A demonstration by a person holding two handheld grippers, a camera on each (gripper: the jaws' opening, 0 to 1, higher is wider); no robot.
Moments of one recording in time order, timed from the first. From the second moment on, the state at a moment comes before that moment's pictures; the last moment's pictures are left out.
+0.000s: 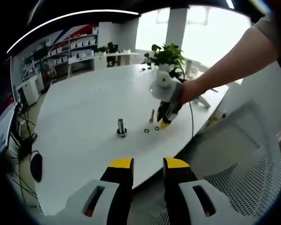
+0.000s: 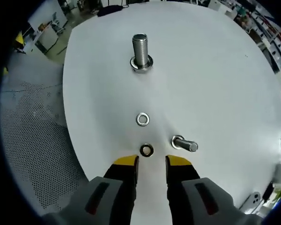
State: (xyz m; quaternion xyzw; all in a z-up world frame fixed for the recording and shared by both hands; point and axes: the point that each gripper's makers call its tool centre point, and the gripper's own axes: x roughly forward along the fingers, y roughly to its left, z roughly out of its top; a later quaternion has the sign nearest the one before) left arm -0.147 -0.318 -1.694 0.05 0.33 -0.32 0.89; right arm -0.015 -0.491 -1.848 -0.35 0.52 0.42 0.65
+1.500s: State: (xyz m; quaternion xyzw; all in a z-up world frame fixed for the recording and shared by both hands) left arm -0.146 -0.318 -1.695 0.05 0.33 -0.32 0.89; right arm -0.015 -0.479 -1.851 -0.38 0.55 0.40 0.63
